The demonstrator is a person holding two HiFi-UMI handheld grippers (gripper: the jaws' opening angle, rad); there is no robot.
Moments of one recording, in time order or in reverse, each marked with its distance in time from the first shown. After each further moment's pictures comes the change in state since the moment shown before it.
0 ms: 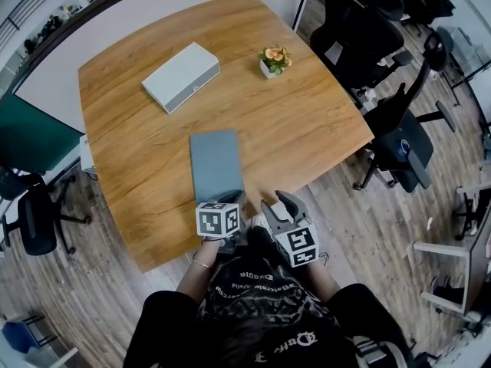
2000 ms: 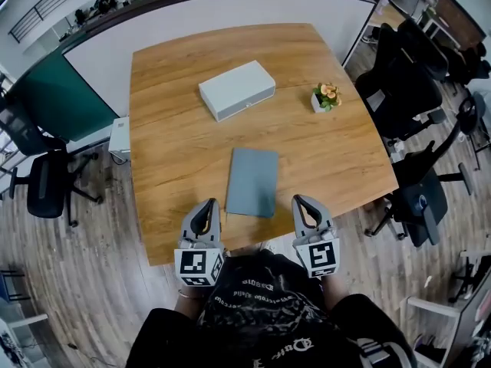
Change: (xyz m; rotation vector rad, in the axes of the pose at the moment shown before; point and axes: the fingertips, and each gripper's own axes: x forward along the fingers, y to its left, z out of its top) left arm -0.211 0.040 0.077 0.251 -0.734 0.408; right arm 0.011 0.017 0.107 -0.313 -0.254 0.063
